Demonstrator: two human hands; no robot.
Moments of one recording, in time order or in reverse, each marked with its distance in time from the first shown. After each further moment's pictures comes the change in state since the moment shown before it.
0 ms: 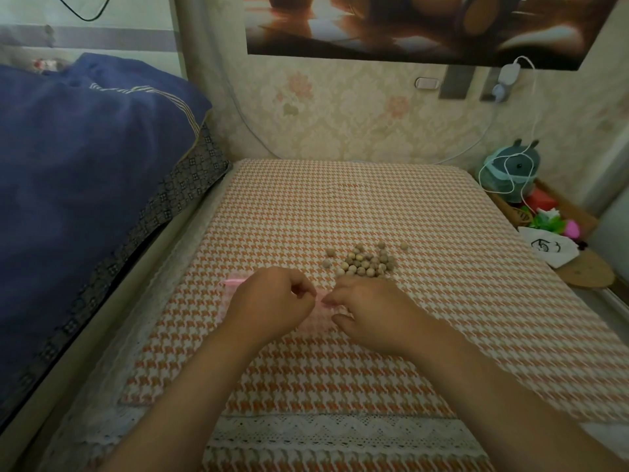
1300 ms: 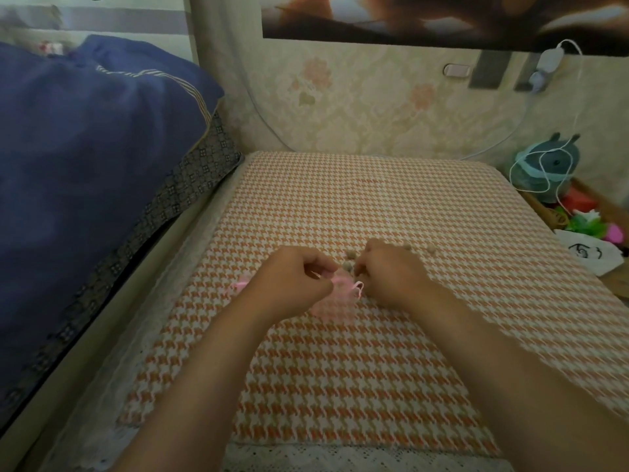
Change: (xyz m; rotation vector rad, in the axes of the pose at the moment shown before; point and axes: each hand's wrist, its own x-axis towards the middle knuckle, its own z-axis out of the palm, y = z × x) left_hand 0.042 -0.018 -0.005 -0.352 -0.080 -0.053; right_hand 0.085 0.054 0.027 -0.120 0.042 0.291
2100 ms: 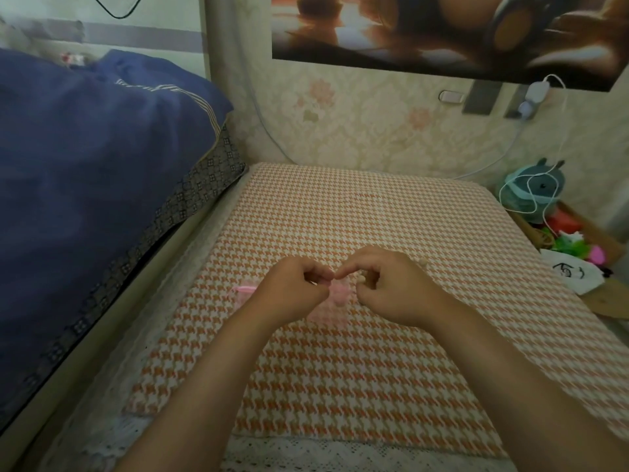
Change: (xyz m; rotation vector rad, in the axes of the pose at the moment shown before) left_hand -0.007 0.007 0.005 -0.037 0.026 -0.036; right_hand -0.046 -0.007 -0.045 0.547 0.060 -0.196
